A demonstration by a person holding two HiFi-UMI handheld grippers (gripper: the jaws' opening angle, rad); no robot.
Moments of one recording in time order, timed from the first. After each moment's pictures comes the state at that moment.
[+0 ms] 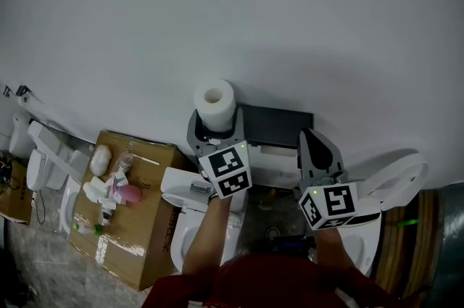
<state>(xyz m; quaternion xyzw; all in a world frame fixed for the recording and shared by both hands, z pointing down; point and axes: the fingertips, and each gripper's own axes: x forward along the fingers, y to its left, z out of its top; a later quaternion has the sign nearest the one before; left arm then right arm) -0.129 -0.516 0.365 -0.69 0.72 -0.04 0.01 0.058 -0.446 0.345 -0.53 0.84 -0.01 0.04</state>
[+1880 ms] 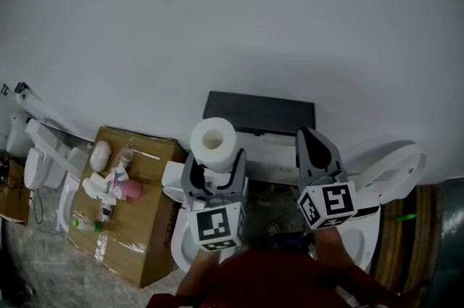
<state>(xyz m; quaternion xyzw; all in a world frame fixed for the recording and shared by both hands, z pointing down) -0.125 -0.379 0.358 -0.75 0.66 0.01 0.00 0.042 -0.412 0.344 -0.53 0.84 0.00 0.04</state>
